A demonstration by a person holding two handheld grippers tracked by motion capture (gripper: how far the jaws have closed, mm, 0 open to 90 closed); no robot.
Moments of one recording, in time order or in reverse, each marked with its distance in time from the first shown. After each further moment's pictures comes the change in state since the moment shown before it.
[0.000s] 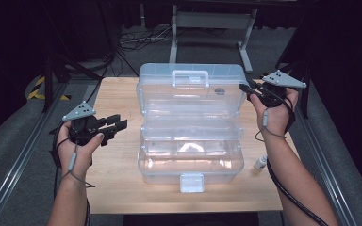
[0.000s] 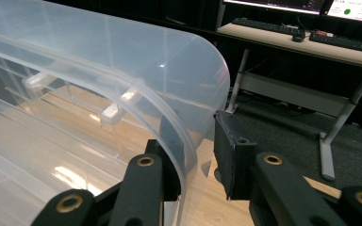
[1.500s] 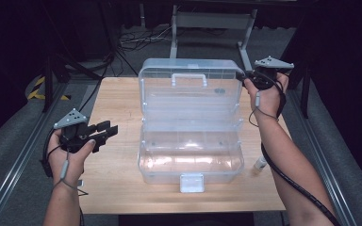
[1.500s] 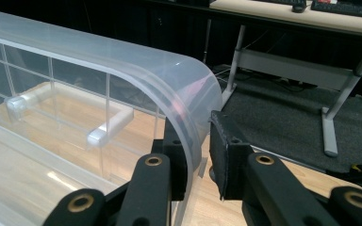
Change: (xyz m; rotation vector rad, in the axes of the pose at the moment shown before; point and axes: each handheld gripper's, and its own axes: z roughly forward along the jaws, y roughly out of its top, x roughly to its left) left arm 0.006 -0.020 -0.020 0.028 0.079 -0.044; right arm -0.023 0.014 0.053 0.098 -0.015 0.067
